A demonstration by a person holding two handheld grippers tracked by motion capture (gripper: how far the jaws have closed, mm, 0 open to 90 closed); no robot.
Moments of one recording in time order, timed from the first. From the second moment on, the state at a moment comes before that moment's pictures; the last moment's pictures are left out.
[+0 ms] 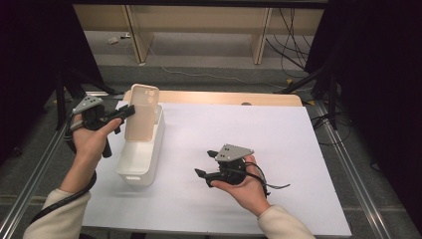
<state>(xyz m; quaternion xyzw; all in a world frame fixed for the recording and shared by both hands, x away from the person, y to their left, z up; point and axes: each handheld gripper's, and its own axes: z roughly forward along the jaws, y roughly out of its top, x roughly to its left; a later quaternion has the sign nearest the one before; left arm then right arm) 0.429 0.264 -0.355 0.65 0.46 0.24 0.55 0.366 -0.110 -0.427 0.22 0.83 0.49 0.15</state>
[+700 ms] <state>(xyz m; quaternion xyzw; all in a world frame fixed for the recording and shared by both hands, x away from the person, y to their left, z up) 0.442 0.270 -0.359 0.65 0.46 0.24 0.56 0.365 -0.109 -0.428 0.23 0.83 0.49 0.14</state>
